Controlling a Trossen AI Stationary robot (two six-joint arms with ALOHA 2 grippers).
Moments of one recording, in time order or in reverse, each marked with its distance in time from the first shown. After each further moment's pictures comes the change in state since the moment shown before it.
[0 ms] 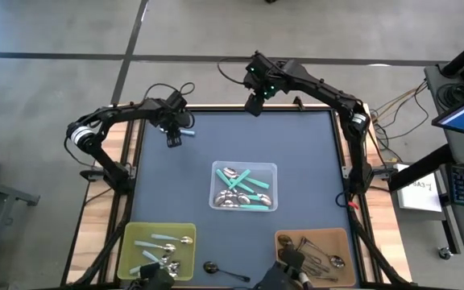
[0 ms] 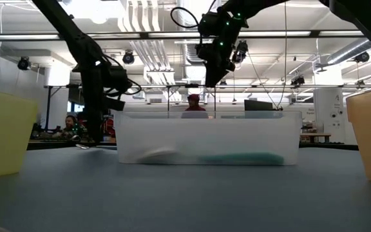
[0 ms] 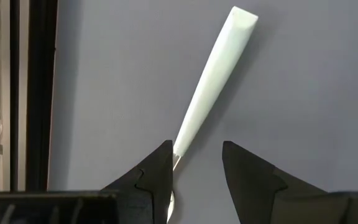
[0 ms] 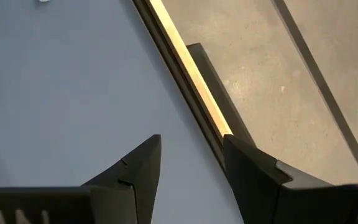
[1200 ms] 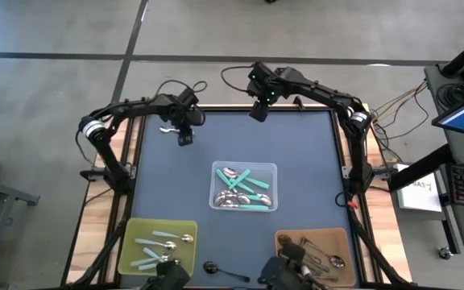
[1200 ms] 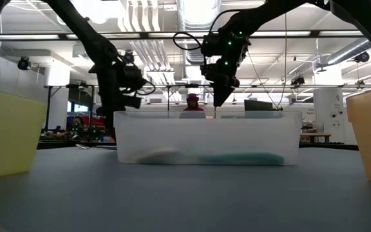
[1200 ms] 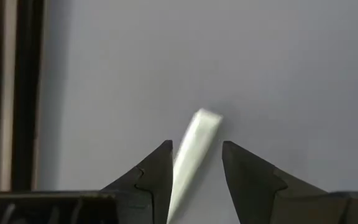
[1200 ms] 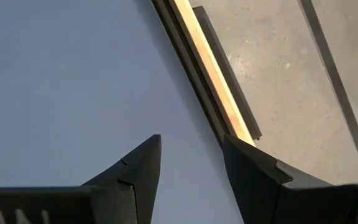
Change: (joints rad) left arm -0.064 0.124 0.163 -0.049 0.123 -0.044; right arm -0.047 0.000 -0.196 0.089 0.000 -0.068
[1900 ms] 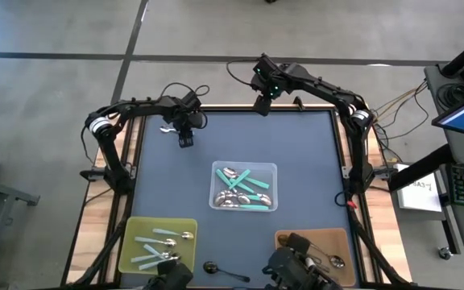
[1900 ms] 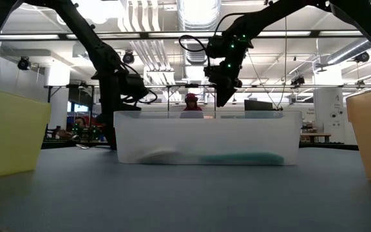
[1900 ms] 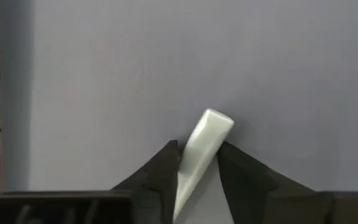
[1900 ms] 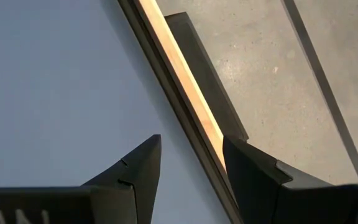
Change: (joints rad) left arm 0.000 0.082 0.002 0.016 -0.053 -0.028; right arm -0.056 0.000 0.000 0.040 0.000 -0.044
